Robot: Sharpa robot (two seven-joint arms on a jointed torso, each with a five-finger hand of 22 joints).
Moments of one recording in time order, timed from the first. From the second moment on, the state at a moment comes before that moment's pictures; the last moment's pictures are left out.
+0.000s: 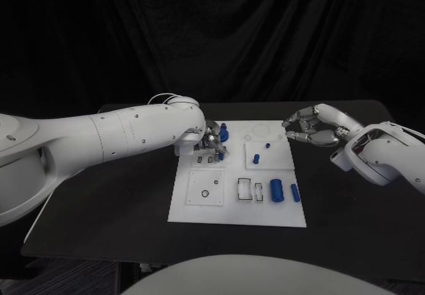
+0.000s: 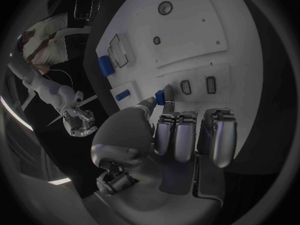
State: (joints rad) left arm 1.33 -0.47 -0.21 1.16 -0.96 0.29 -0.47; left_hand 1.09 0.12 0.18 0.10 0.28 0.95 0.05 0.37 0.76 1.47 -0.01 1.57 1.31 1.47 -0.06 1.57 1.31 0.03 1.45 0.05 1.51 1.31; right arm 1.30 -0.91 -0.25 1.42 -1.01 -0.39 0.37; right_hand 1.55 -0.03 0.19 0.25 0.31 0.79 0.14 0.35 0.14 1.15 0.06 1.36 1.07 1.45 -0.02 1.33 1.29 0.09 1.37 0.09 1.21 1.31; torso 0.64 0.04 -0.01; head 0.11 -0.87
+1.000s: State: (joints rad) left arm 1.33 -0.54 -0.21 1.21 -0.96 0.26 -0.49; left_hand 0.97 0.04 0.47 -0.01 0.39 0.98 0.05 0.32 0.85 1.47 -0.02 1.57 1.31 1.47 -0.06 1.57 1.31 0.03 1.45 0.05 1.50 1.31; right arm 1.30 -0.92 -0.25 1.41 -1.01 -0.36 0.35; right_hand 1.55 -0.03 0.19 0.25 0.31 0.79 0.14 0.35 0.14 1.14 0.06 1.36 1.05 1.45 -0.01 1.31 1.27 0.09 1.36 0.10 1.18 1.31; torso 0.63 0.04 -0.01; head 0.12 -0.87
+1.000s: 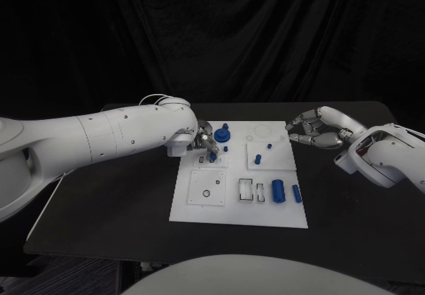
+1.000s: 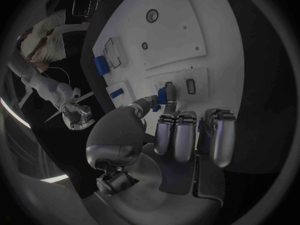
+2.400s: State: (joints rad) left arm 1.31 -0.59 -0.21 1.26 -0.96 0.20 -0.50; left_hand 0.94 0.04 0.51 -0.03 0.35 0.98 0.05 0.30 0.86 1.47 -0.02 1.57 1.31 1.47 -0.06 1.57 1.31 0.03 1.44 0.05 1.49 1.31; right arm 1.30 -0.92 -0.25 1.41 -1.01 -0.32 0.32; right_hand 1.55 -0.03 0.19 0.25 0.30 0.79 0.14 0.35 0.14 1.13 0.07 1.35 1.03 1.44 0.00 1.29 1.25 0.09 1.35 0.10 1.16 1.31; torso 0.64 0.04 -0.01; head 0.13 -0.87
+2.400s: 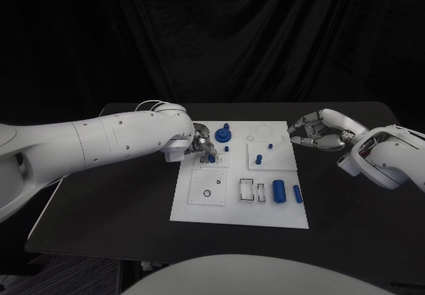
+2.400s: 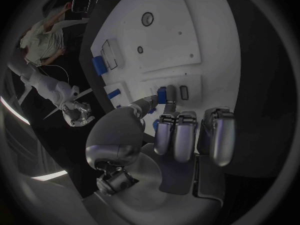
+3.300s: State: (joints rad) left arm 1.30 -0.59 -0.21 1.25 -0.96 0.19 -0.50; left_hand 0.80 0.03 0.24 0.22 0.07 1.00 0.07 0.19 0.82 1.47 -0.01 1.57 1.31 1.47 -0.06 1.57 1.31 0.05 1.42 0.06 1.47 1.31; right arm 1.30 -0.92 -0.25 1.41 -1.01 -0.29 0.29; right_hand 1.55 -0.03 0.19 0.25 0.30 0.79 0.14 0.35 0.14 1.12 0.07 1.34 1.02 1.43 0.00 1.28 1.24 0.09 1.35 0.10 1.15 1.31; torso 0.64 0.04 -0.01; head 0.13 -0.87
